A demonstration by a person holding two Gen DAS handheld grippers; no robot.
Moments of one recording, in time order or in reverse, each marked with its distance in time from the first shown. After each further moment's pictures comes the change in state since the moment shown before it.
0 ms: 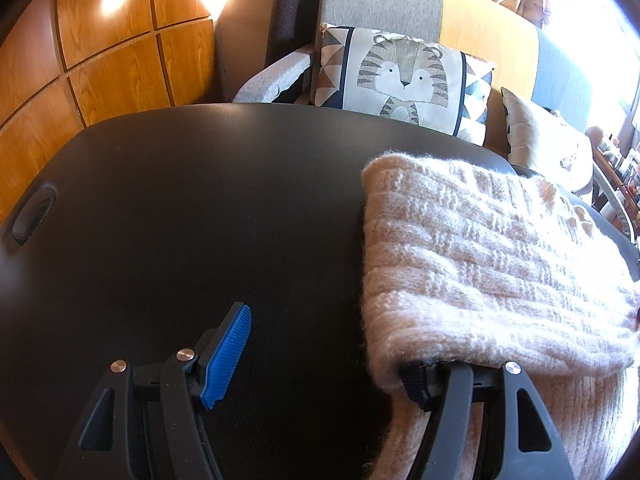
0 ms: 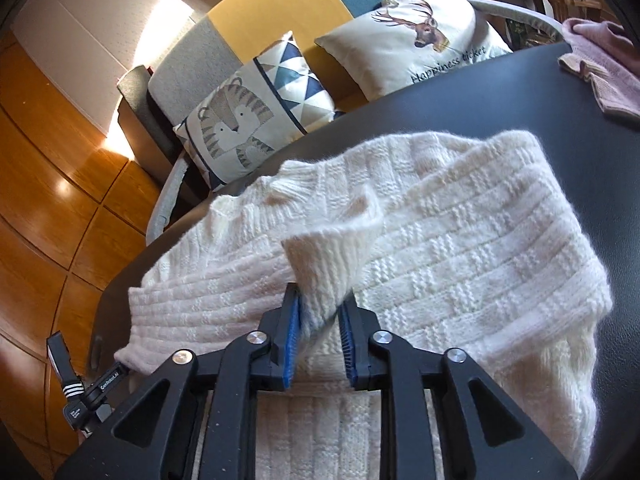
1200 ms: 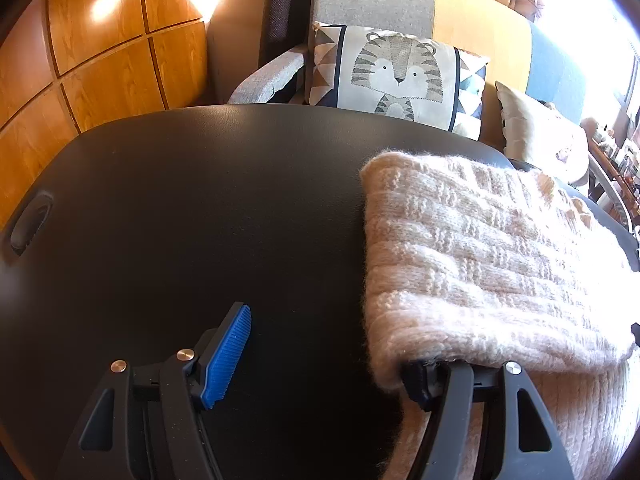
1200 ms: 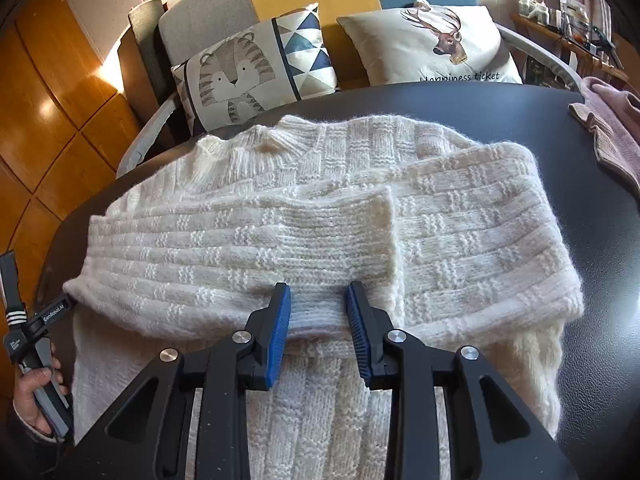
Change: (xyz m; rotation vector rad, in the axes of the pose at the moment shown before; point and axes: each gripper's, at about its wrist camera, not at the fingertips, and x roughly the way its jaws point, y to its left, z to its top) left arm -0.003 0.002 -0.002 0.038 0.007 -0.017; right arm -0.002 0.022 -0.020 -0.249 0.085 -0.150
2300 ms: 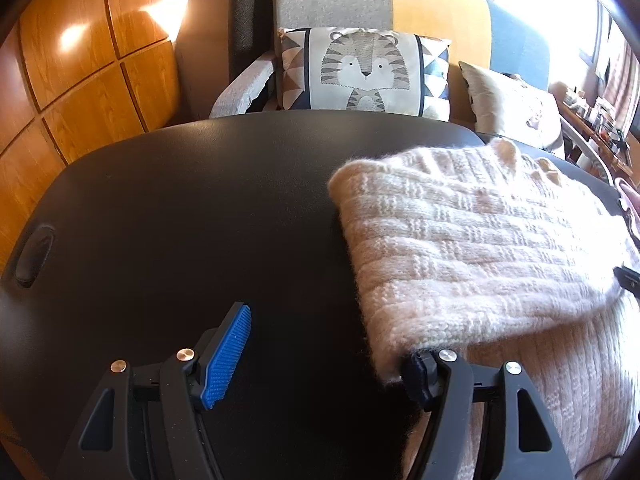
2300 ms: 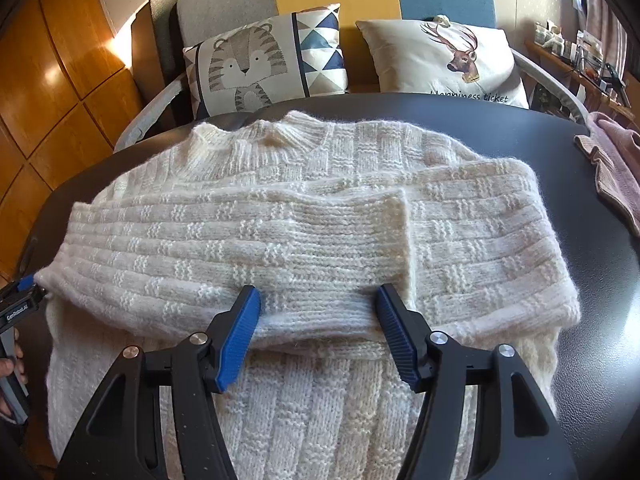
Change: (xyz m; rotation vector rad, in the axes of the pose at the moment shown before) left arm -0.026 0.009 -0.012 0.153 -0.005 -0.044; right arm 0.003 0.007 0.000 -0.113 0.001 -0.047
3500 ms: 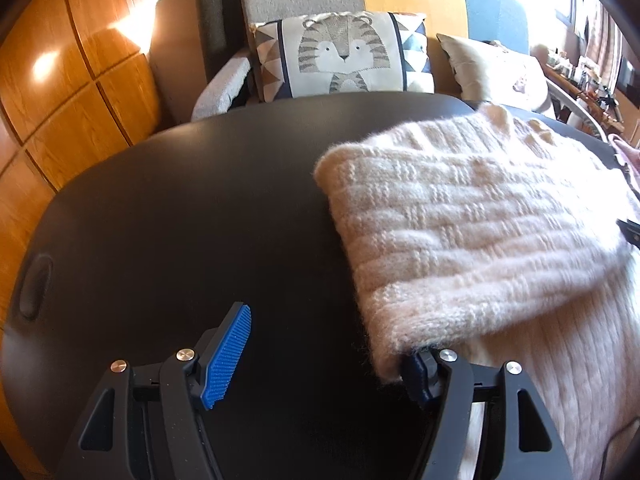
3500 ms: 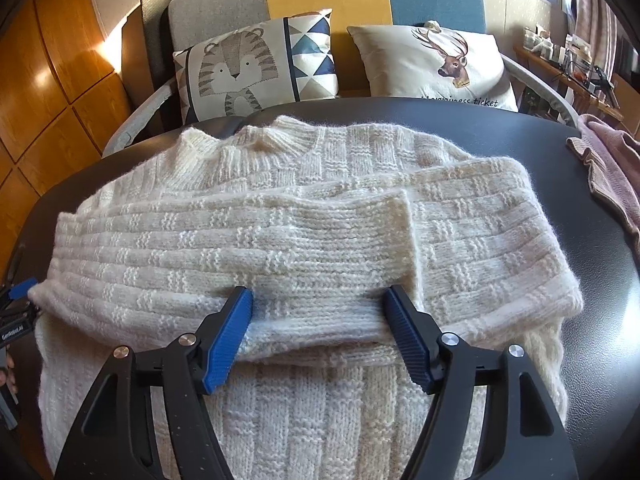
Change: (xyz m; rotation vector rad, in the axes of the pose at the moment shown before) left arm 0.014 0.001 -0.003 0.126 0.048 -0.012; right arm 0.005 0.007 -0.004 0.007 -0.025 -0.047
